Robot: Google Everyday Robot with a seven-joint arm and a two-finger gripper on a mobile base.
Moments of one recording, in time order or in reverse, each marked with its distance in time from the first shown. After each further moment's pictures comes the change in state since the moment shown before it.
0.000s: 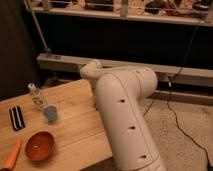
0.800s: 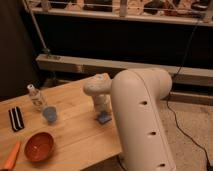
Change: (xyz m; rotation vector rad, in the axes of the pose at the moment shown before) arm 0.097 0.055 0.032 -0.079 0.083 -0.157
